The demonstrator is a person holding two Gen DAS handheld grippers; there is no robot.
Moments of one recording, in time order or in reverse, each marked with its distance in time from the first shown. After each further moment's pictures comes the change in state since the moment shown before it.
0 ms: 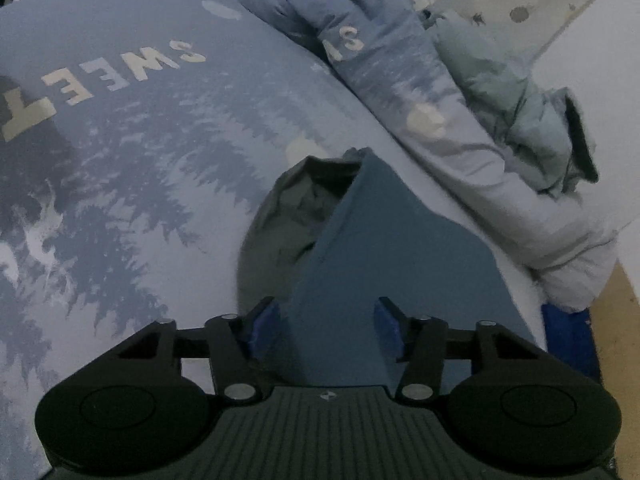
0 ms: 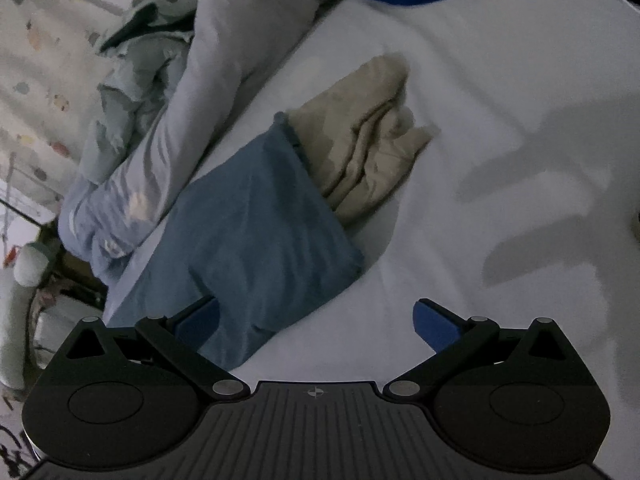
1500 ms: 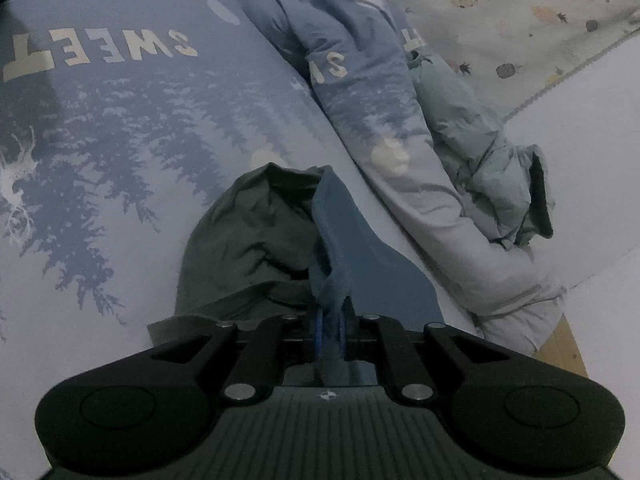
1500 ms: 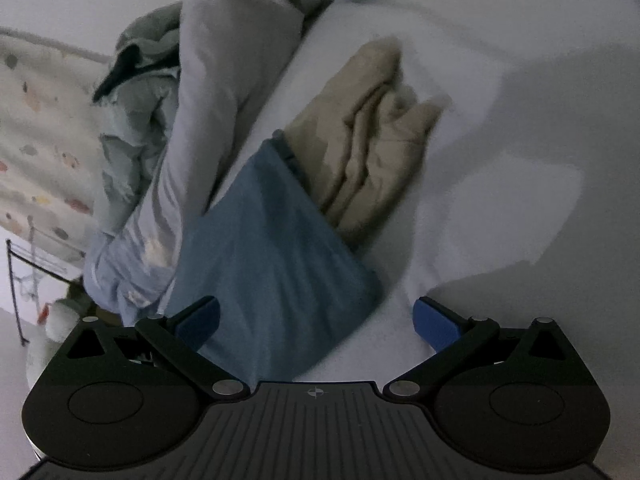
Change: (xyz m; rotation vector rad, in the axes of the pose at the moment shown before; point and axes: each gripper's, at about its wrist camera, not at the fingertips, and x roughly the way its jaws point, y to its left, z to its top) left arm 0.004 -0.002 -0.008 -0.147 -0.084 -0.151; right arm 0.061 -0.025 0.003 0.130 -0.093 0.116
